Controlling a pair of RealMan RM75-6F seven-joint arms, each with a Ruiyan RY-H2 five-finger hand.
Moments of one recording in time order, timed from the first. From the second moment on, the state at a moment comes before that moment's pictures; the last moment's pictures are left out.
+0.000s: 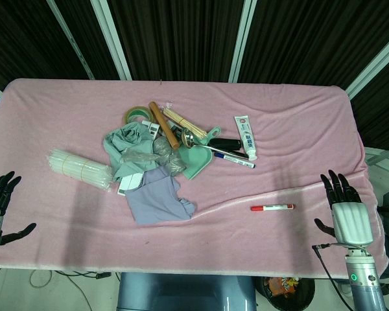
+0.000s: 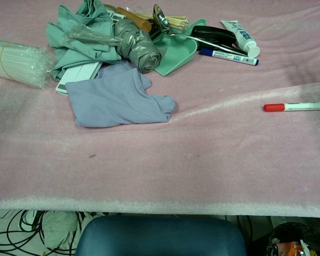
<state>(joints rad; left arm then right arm) -0.08 -1.11 -0.03 -1.59 1.60 1.57 -0.12 0.17 -1.27 0.08 -1.60 -1.47 1.52 -0.27</state>
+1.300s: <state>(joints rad) -0.08 -1.10 -0.03 -1.59 1.58 1.56 -0.14 0.37 -1.52 0.12 -1.43 -1.39 1.19 -0.37</state>
